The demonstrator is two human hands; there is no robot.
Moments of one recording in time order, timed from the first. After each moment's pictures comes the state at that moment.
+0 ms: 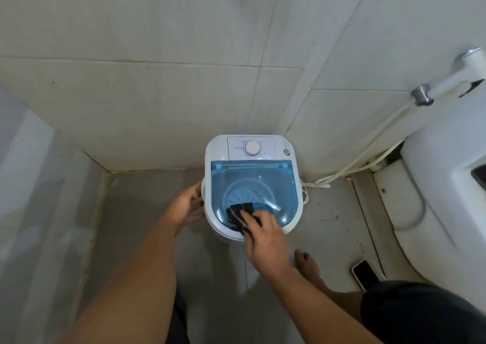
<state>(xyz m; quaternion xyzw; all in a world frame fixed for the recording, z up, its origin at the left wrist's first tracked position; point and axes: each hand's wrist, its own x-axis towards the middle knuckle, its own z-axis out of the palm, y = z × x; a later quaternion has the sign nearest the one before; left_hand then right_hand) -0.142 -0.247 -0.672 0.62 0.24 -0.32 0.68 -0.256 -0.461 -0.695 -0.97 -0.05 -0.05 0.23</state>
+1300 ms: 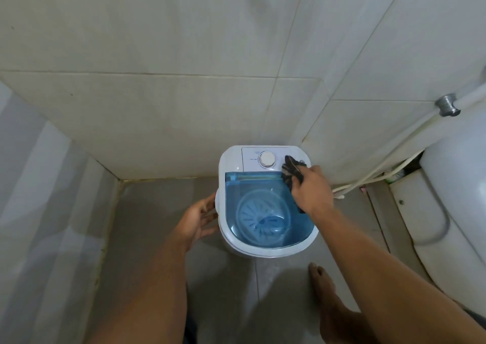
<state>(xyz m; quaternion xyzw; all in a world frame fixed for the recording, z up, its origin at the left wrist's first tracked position) -0.137 -0.238 -0.684 0.56 0.24 -0.34 0.72 -0.112 -0.532 -0.646 -0.97 0.16 0.02 0.18</state>
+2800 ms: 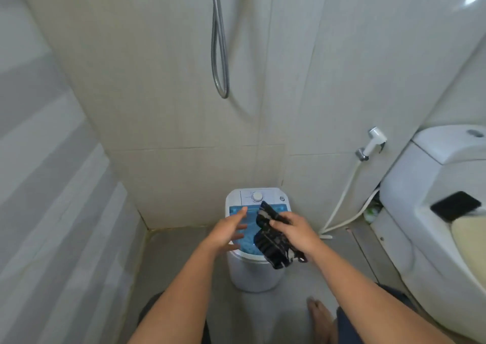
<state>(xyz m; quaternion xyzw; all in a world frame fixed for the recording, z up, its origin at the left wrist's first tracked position) -0.257 -0.281 -0.478 0.69 0.13 -0.32 0.64 -0.286 -0.494 -0.487 -0.81 0.11 0.10 0.56</state>
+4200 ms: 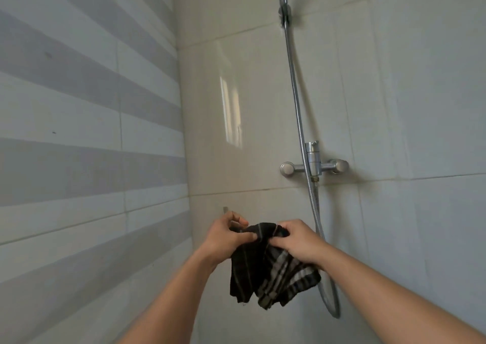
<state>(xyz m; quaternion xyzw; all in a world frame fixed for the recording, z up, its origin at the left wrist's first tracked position) -0.169 -0.092 -0.040 0.82 -0.08 0.20 0.54 -0.102 -0.292 -0.063 -0.82 -0.28 -0.09 0.49</state>
